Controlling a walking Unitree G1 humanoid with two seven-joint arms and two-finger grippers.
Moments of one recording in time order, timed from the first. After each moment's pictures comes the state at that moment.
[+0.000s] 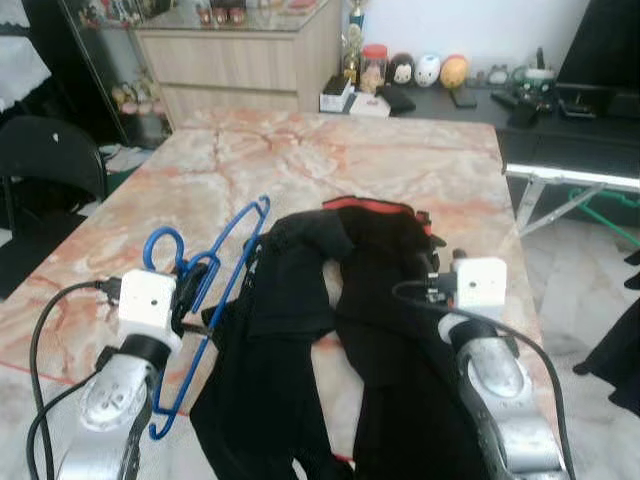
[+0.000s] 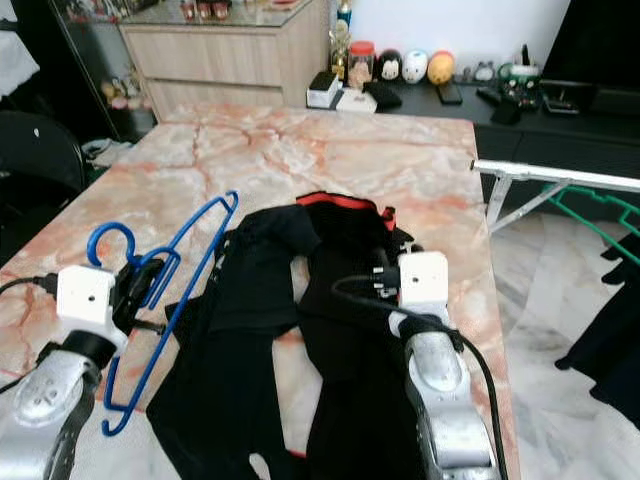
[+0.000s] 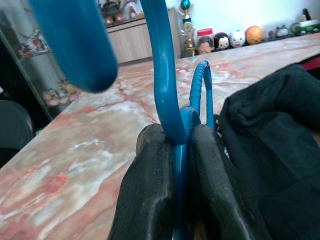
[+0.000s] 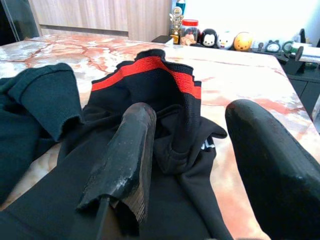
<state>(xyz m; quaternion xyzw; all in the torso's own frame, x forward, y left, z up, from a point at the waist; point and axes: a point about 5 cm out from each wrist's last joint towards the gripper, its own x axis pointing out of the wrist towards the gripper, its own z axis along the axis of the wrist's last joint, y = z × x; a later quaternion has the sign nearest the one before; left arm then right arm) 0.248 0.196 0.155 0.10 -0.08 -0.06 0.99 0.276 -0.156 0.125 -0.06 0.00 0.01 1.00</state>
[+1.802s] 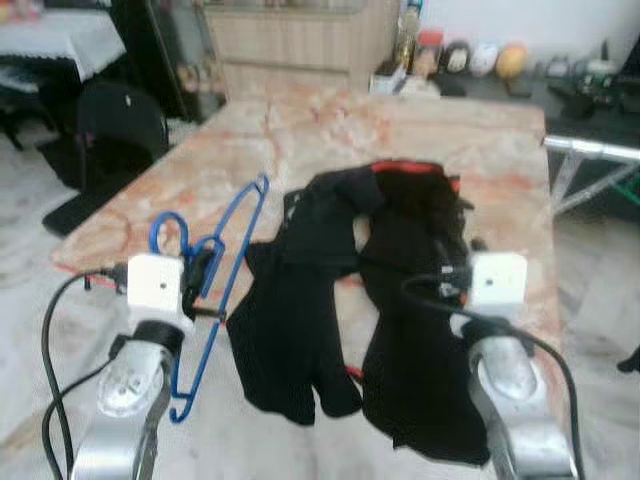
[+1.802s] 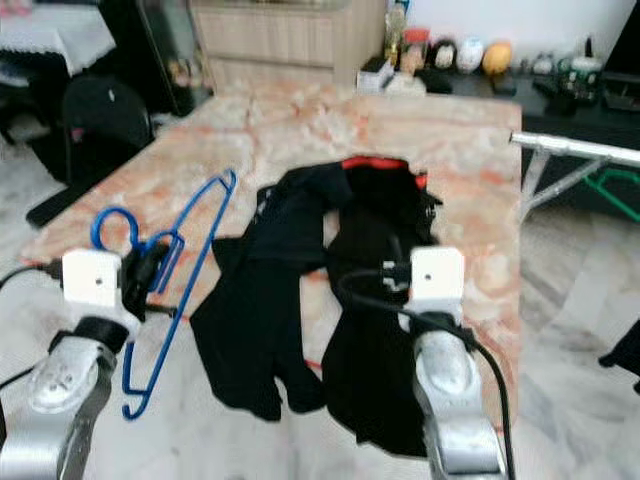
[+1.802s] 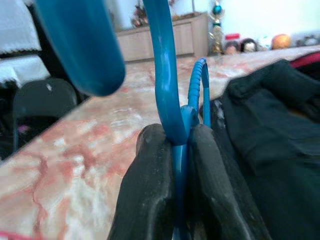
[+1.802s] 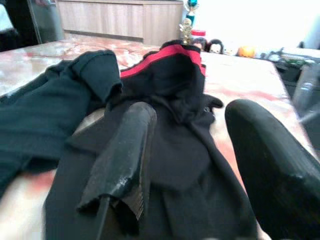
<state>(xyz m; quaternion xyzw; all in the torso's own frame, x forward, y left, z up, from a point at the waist) 0.257 0.180 0.170 0.07 -0.10 -0.05 0.99 0.275 -0.168 0.140 -0.07 -0.04 -0.03 1.00</state>
